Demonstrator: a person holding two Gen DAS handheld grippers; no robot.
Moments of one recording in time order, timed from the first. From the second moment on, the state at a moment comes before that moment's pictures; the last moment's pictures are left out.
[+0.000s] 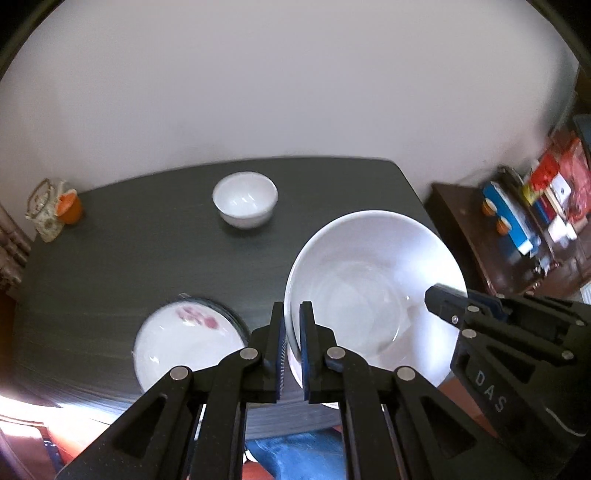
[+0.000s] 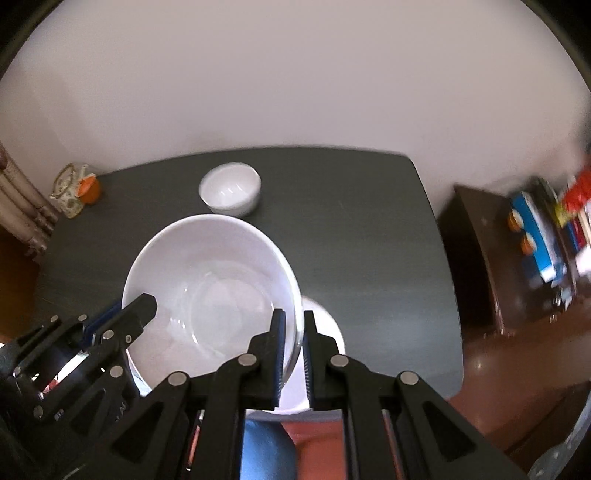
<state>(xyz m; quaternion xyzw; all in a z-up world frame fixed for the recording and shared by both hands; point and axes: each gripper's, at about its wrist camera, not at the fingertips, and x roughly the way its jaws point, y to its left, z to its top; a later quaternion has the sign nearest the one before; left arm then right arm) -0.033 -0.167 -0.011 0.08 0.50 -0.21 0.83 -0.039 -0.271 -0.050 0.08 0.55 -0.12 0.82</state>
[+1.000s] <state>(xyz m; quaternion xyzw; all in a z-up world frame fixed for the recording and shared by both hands) -0.026 -0.203 -0.134 0.09 0.56 -0.21 0.80 -0.047 -0.306 -0.182 0.13 0.61 -0.11 0.78</state>
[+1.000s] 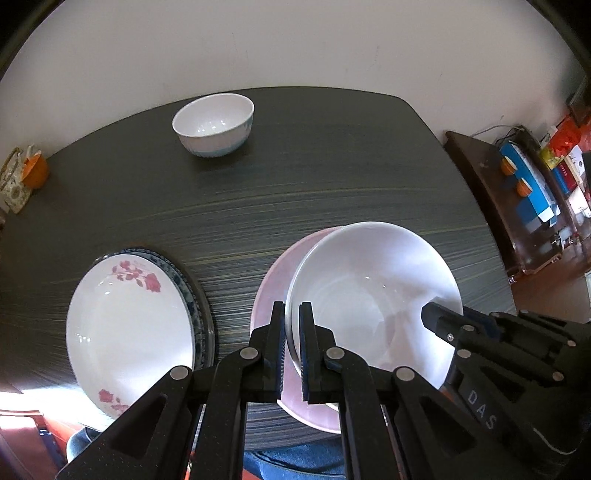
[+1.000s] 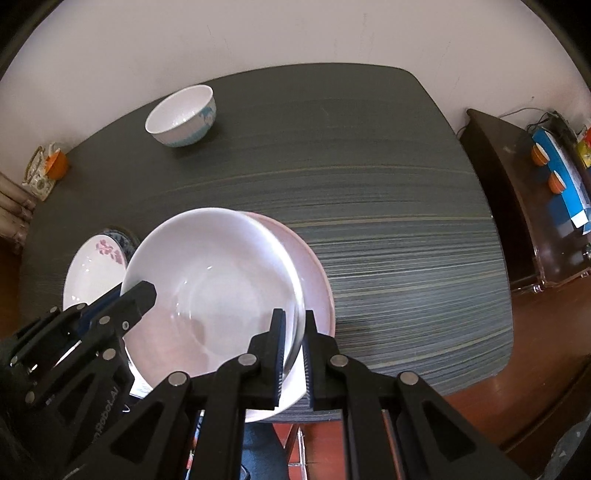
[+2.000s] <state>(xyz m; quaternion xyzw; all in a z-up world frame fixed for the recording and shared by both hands) -0.018 -0.210 -0.161 0.09 0.57 -0.21 0.79 -0.043 -0.306 -0.207 0.14 0.61 -0.11 0.77</state>
